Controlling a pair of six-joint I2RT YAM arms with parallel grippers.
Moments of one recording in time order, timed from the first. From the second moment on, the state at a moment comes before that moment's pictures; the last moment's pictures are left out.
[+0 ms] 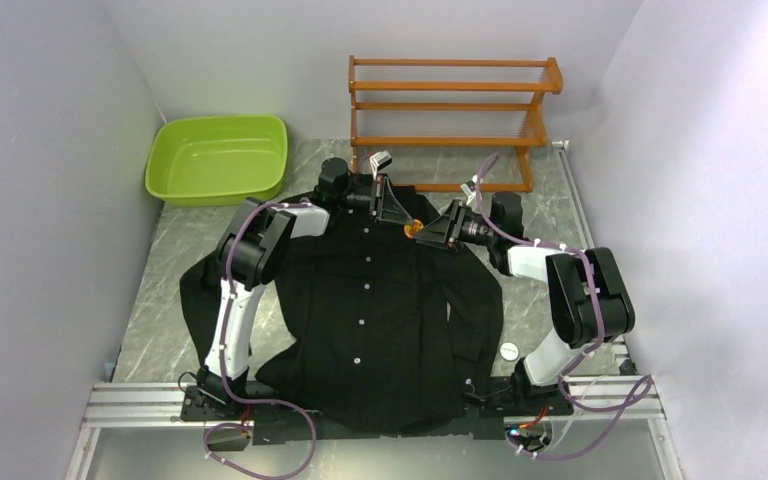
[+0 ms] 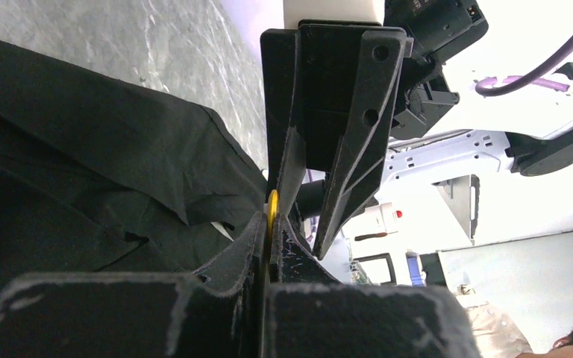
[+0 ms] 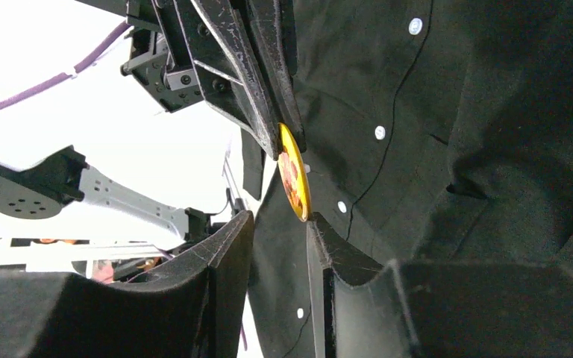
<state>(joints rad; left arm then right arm) -0.47 2.27 1.43 0.81 1.22 -1.10 0.17 1.63 0.70 0.56 -0.97 0.89</state>
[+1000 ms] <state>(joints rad) -0.46 2.27 1.43 0.91 1.22 -1.18 0.16 1.68 0.69 0.72 -0.97 1.00</state>
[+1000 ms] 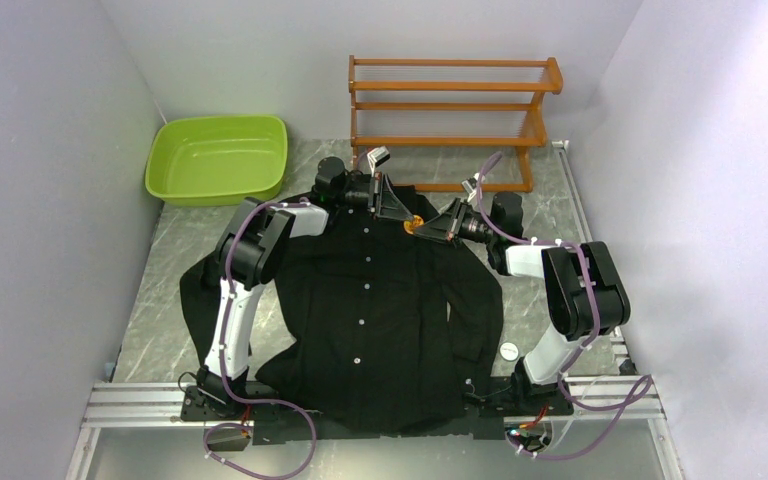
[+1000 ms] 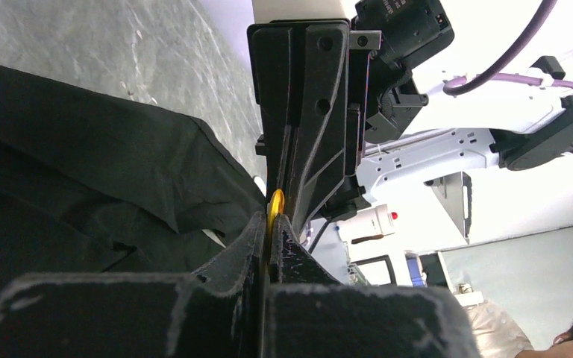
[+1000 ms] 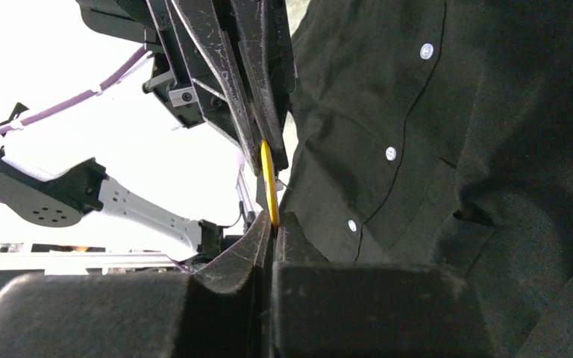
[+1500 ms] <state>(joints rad) -0.45 2.27 1.38 0.82 1.19 -1.08 0.16 1.67 0.69 0.67 -0.96 0.94</state>
